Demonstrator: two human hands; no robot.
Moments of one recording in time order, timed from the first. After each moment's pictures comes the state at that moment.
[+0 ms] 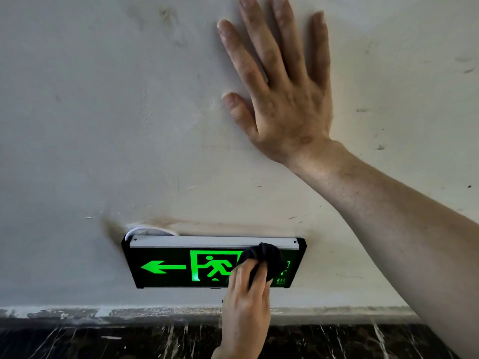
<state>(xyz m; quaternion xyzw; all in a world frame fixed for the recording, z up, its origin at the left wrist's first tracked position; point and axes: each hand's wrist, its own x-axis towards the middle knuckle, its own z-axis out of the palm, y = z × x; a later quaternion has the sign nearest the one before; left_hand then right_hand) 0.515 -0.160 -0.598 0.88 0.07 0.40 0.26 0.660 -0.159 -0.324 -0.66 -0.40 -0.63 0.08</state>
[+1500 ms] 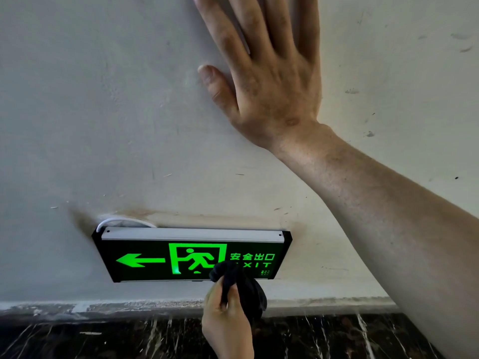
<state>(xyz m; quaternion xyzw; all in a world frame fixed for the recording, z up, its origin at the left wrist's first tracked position) 0.527 -0.198 -0.634 0.55 0.46 0.37 0.58 0.658 -0.159 -0.326 -0.64 -0.39 -0.65 0.10</state>
